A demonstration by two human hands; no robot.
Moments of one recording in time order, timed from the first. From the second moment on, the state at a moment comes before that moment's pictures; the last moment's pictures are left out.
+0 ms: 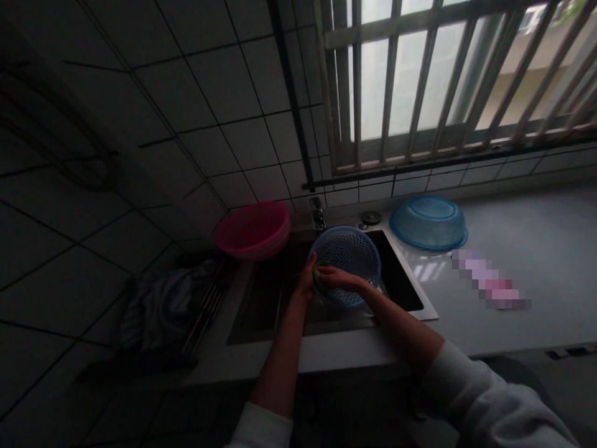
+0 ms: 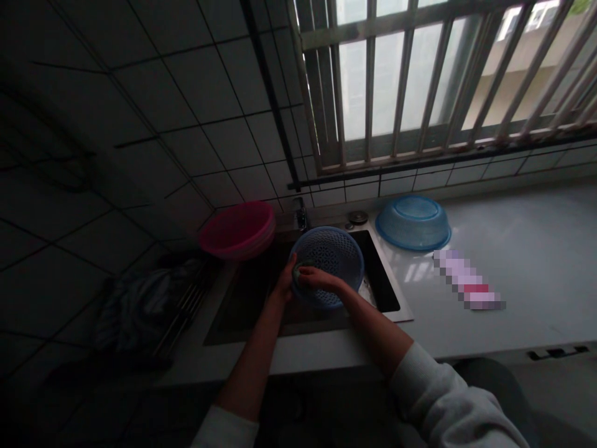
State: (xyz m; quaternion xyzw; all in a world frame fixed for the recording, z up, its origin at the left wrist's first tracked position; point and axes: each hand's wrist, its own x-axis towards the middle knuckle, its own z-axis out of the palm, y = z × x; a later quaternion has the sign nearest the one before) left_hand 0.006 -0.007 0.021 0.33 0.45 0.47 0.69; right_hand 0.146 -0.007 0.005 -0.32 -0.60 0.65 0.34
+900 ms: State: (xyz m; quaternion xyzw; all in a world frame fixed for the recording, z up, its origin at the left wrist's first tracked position) left_hand 0.015 -0.009 0.020 0.37 0.39 0.44 0.72; right_hand 0.176 0.023 0.002 -0.42 -0.62 0.40 0.53
